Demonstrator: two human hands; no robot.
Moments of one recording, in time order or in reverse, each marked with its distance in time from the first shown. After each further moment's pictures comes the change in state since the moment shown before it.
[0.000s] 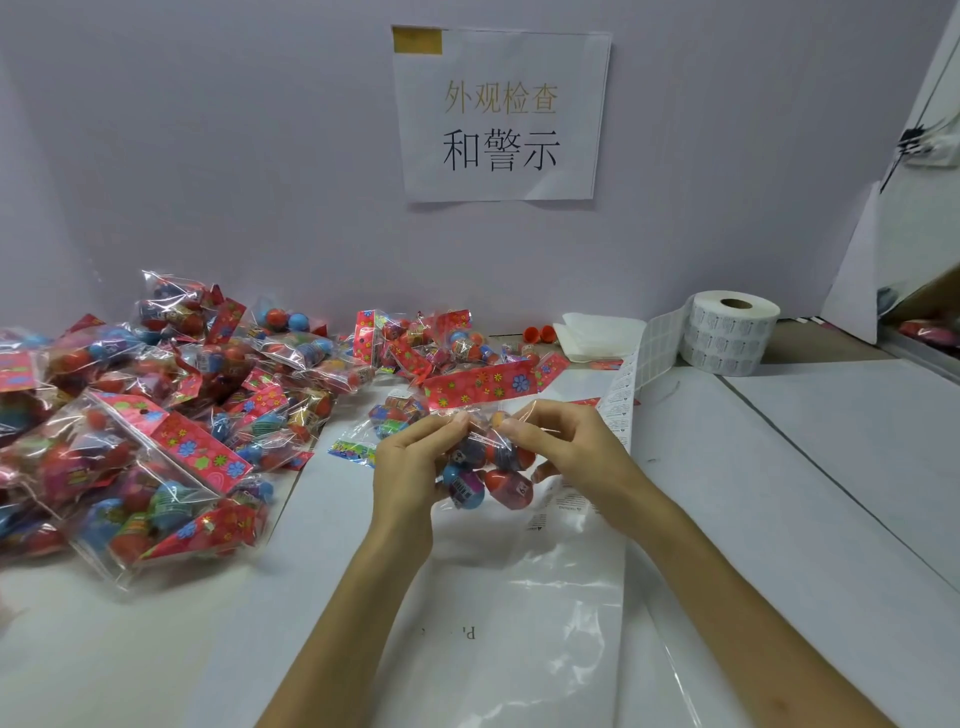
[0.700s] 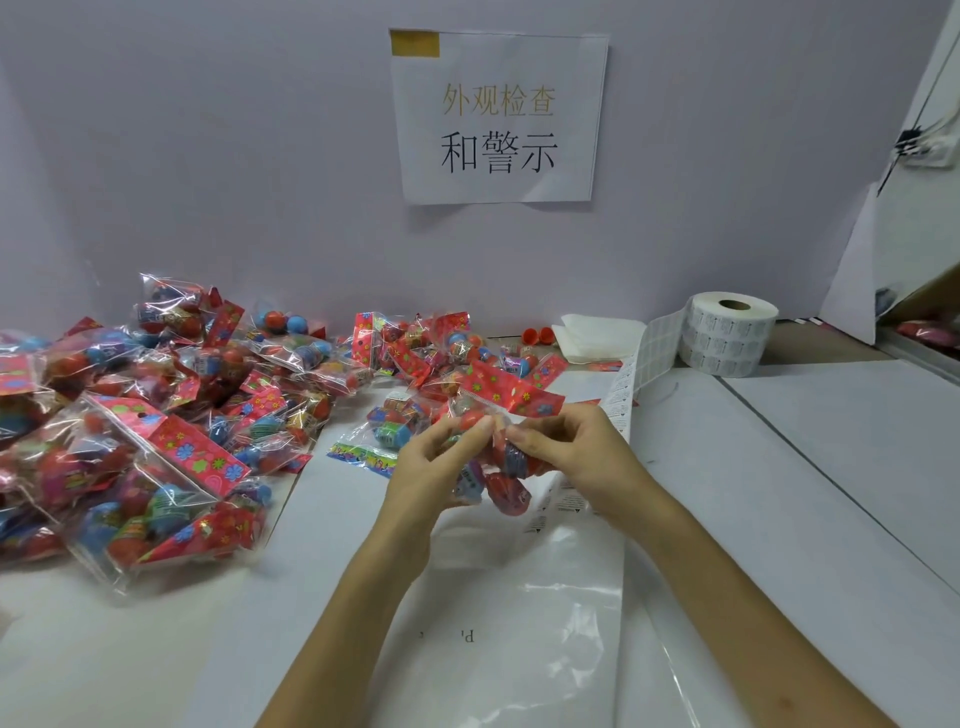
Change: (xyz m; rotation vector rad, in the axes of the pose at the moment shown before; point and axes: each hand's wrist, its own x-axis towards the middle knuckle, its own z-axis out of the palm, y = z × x) left_hand -0.005 -0.001 -0.001 0.142 -0.228 0.007; right_hand 0.001 0.003 -0.002 0.075 0.067 0.030
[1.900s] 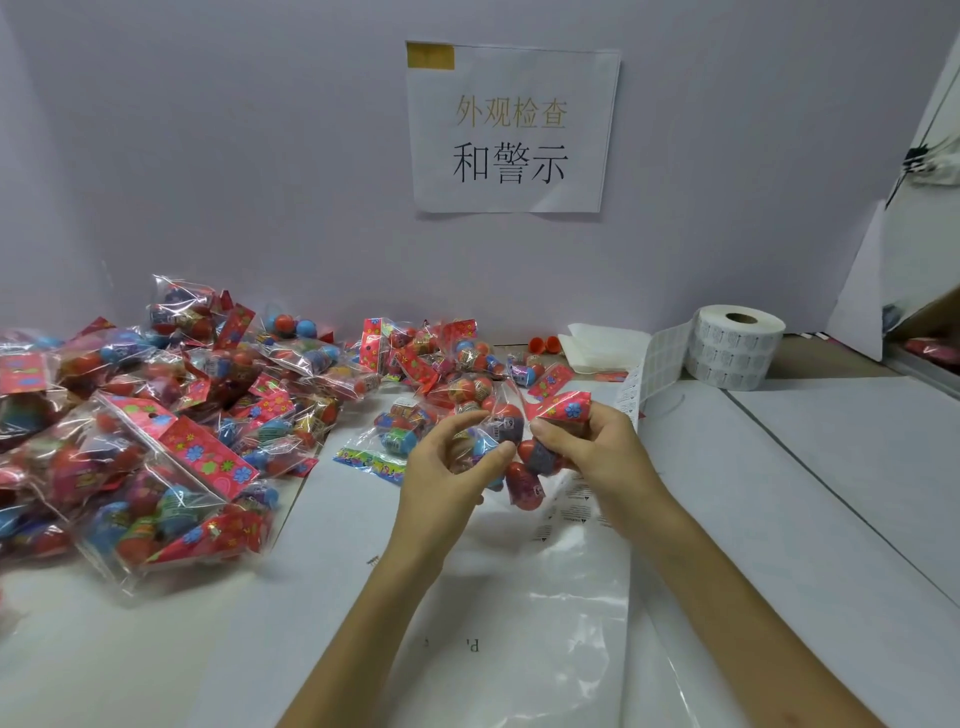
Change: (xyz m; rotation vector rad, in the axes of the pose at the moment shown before) left_hand 0.005 -0.009 0.007 0.056 0.122 0.206; right_hand 0.006 0.007 -0.004 0.111 0.168 0.027
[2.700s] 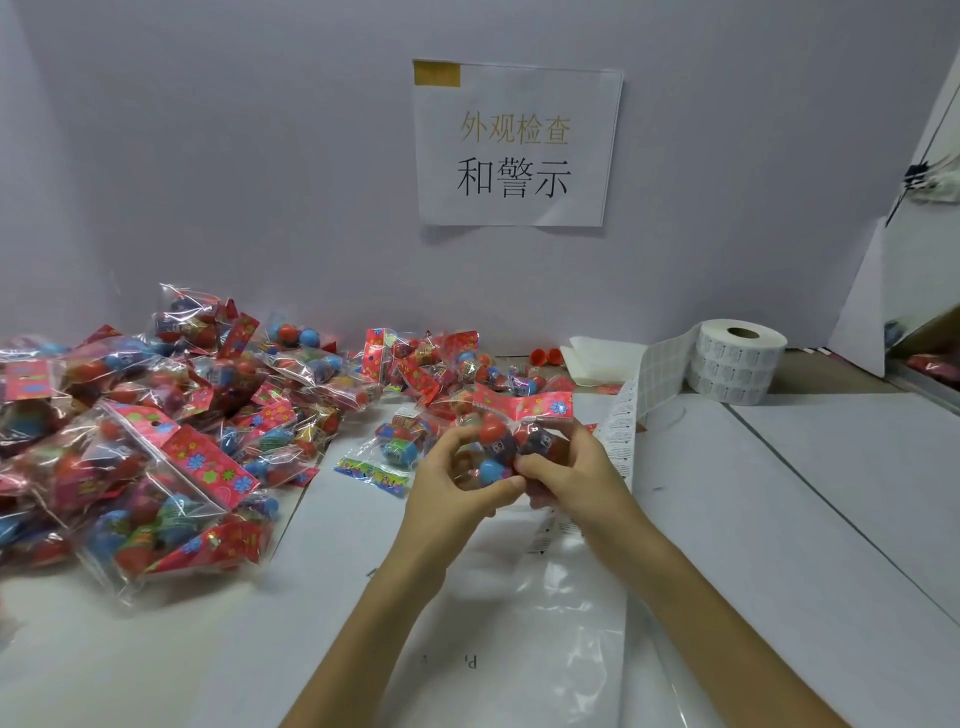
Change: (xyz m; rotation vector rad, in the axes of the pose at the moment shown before) left_hand 0.002 -0.006 -0.002 -0.017 -0.080 -0.062; right_hand -0.009 -0.002 0.017 -0.028 -0.067 0.111
